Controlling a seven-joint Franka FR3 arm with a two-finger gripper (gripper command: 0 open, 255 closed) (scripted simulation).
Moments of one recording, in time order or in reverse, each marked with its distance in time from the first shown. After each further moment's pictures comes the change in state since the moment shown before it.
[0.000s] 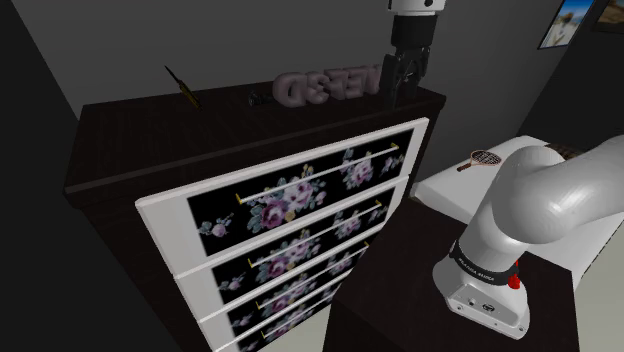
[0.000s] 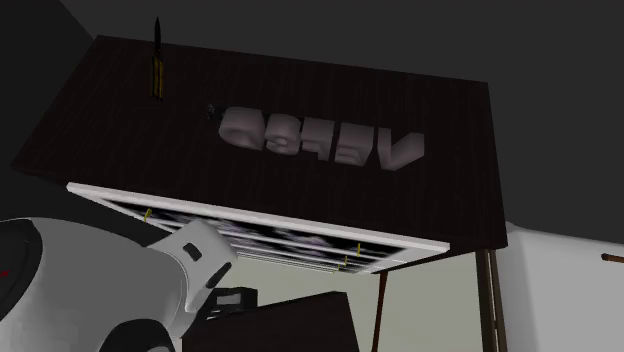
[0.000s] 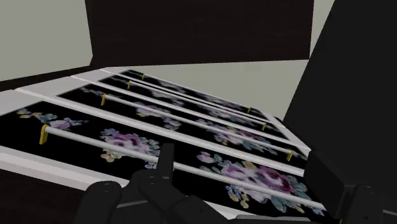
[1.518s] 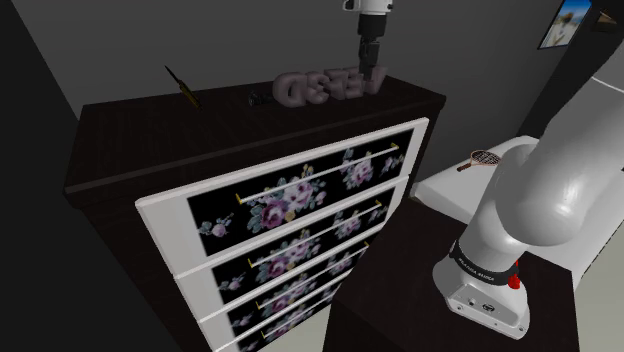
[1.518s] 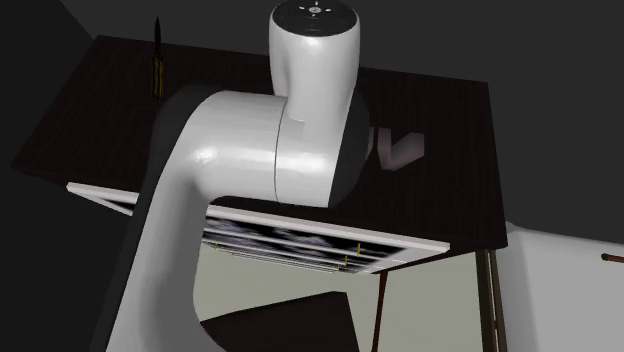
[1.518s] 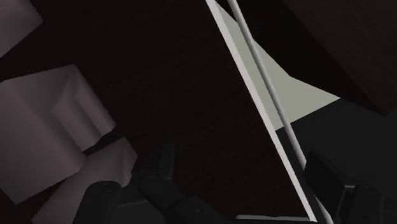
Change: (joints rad) arm 0.124 0.620 -0.474 0.472 -0.086 0.209 -1.090
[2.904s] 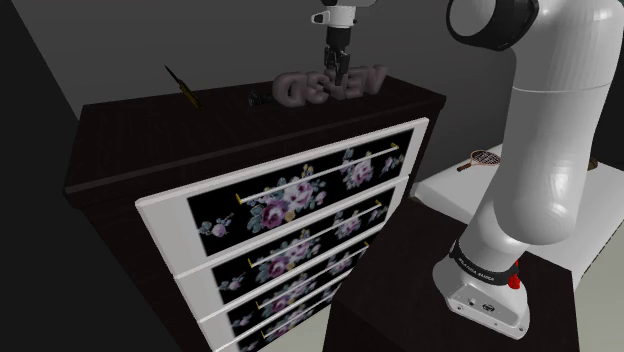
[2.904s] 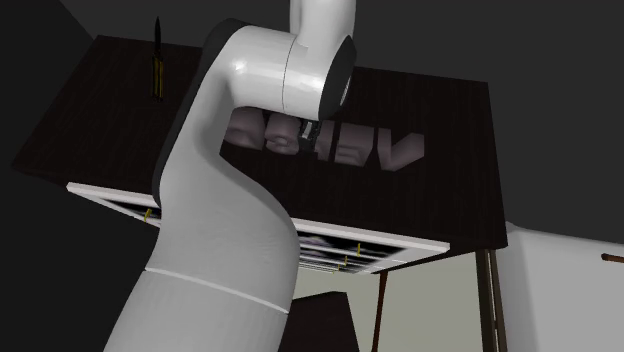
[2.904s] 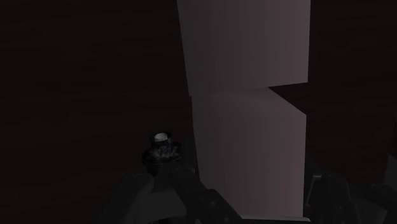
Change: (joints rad) arm -0.063 0.457 -0.035 0.402 0.226 0.016 -0.491
